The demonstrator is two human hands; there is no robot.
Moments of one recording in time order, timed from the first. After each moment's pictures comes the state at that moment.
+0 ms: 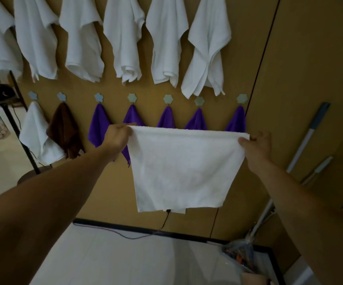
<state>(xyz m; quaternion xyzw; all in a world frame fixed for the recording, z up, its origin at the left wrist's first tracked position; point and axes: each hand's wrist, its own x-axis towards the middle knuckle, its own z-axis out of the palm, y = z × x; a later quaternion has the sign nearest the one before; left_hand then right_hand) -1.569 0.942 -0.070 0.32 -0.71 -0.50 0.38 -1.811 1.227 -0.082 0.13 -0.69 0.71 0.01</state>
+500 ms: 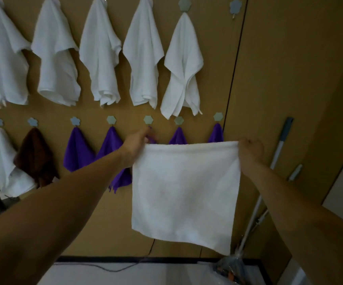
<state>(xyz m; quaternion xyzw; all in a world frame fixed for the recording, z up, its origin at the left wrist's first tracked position) -1.642 0.993 -0.016 0.20 -0.75 -0.58 0.26 -1.832 1.237 -0.039 0.06 -0.74 0.66 0.09</state>
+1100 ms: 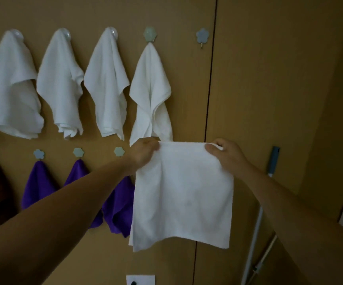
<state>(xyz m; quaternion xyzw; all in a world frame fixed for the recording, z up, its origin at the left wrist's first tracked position) -1.805 1.045 0.044 0.18 -0.82 -0.46 0.30 -1.958 1.256 0.030 0.41 -0.76 0.49 0.09</state>
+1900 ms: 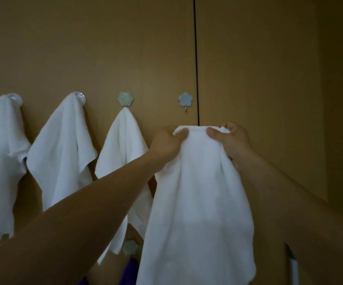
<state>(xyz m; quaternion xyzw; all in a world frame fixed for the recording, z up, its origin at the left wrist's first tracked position) -1.998 1.025 0.229 -0.05 -0.80 -0.43 0.43 -2.088 1.190 0.222 0.34 -0.58 0.73 0.16</state>
